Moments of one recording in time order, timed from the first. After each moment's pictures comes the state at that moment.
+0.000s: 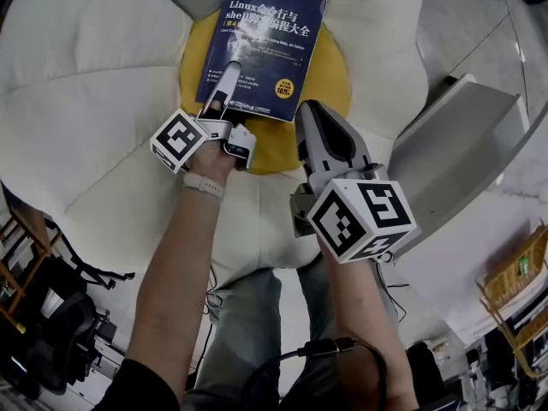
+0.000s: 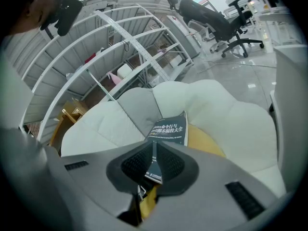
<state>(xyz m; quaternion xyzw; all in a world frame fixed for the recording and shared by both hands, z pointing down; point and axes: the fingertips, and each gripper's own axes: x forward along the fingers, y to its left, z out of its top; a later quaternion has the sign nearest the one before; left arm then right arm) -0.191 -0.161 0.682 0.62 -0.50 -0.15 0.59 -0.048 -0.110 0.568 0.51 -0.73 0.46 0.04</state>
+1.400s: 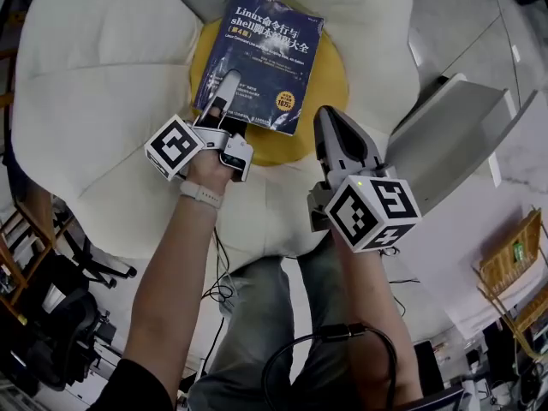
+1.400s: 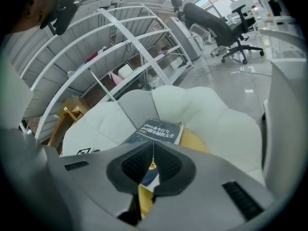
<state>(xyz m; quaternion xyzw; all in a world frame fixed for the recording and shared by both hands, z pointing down) -0.176 -0.154 0.618 0.62 -0.46 -0.16 0.61 -0.018 -0.099 0.549 0.52 -0.72 0.45 0.06</state>
